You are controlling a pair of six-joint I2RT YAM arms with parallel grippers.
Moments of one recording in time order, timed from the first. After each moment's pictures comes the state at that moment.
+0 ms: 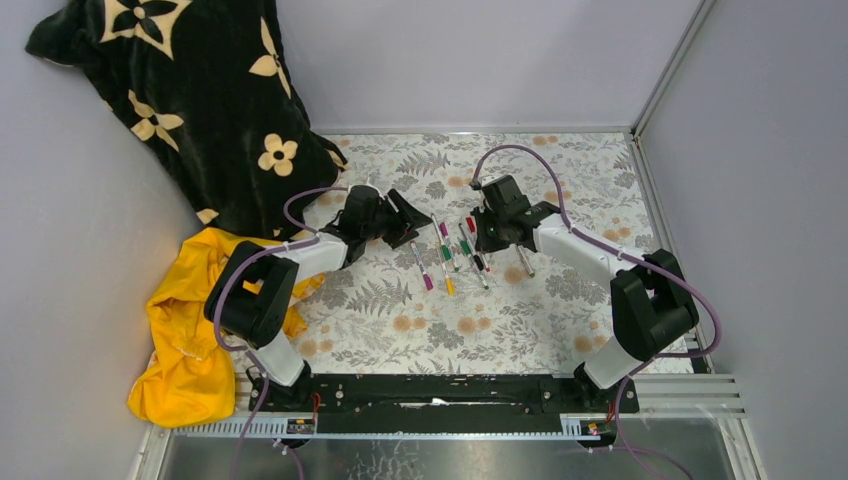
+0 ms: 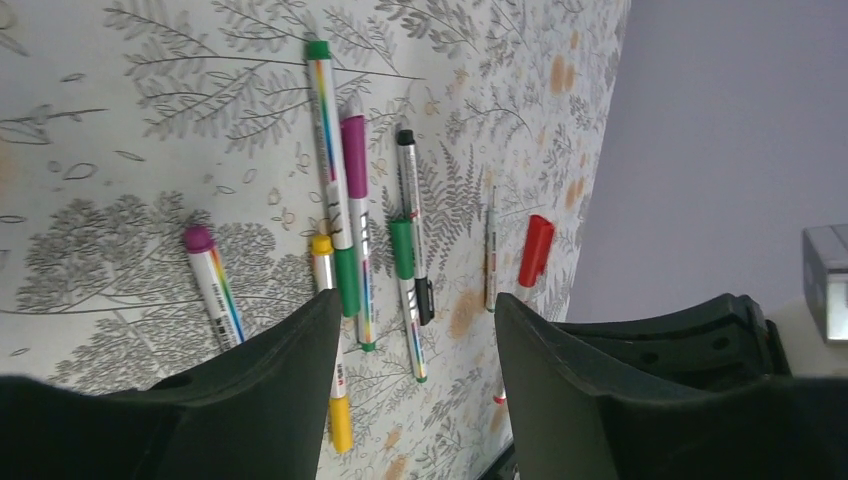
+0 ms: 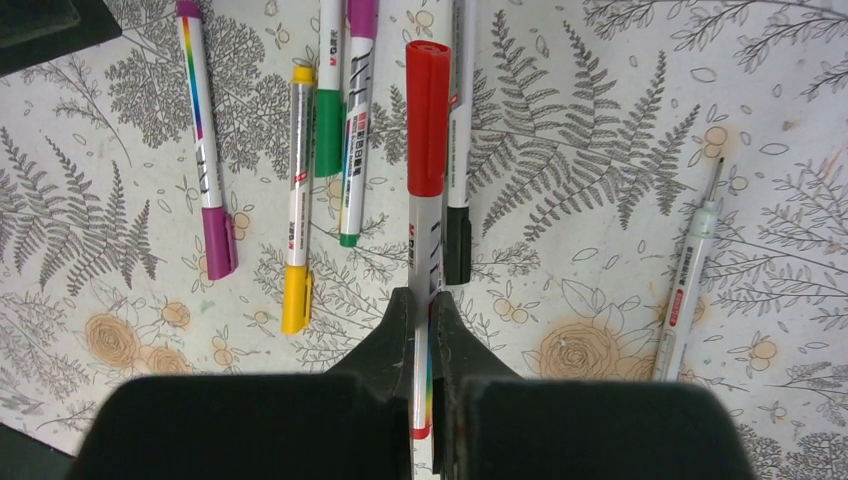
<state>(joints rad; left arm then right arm) -0.40 1.67 0.84 0.29 0.31 -1.09 0.55 1.60 1.11 -0.46 -0.03 0.24</state>
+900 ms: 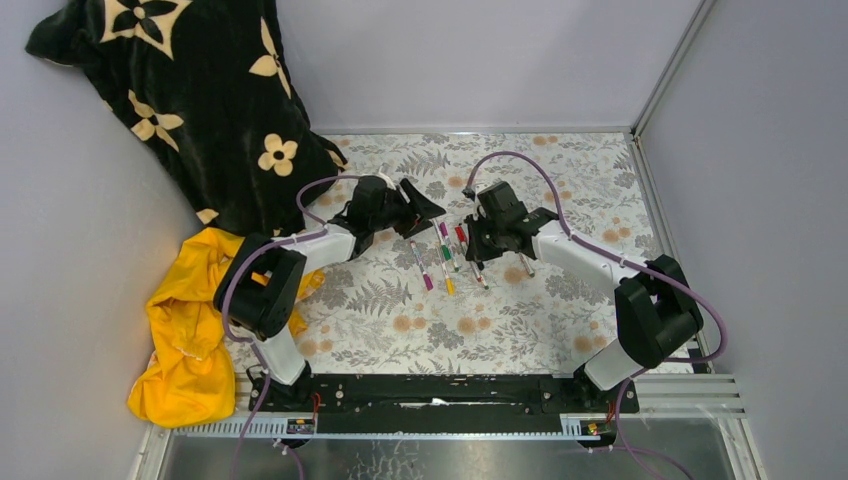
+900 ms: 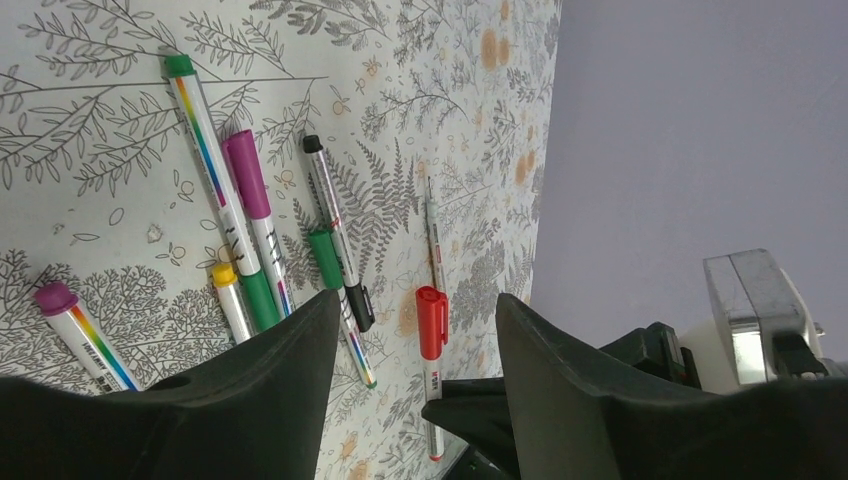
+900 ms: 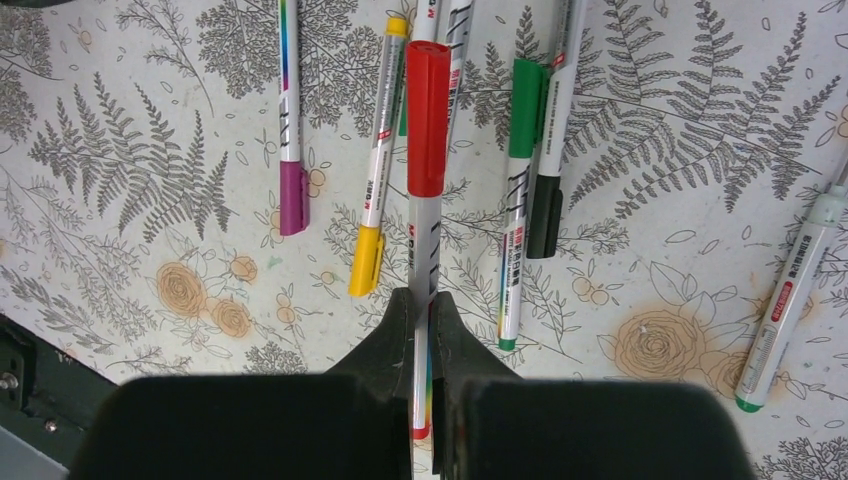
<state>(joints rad) -0.43 1.73 0.94 0.35 0.39 -1.11 0.60 1.57 1.07 -0.46 -0.13 0.28</state>
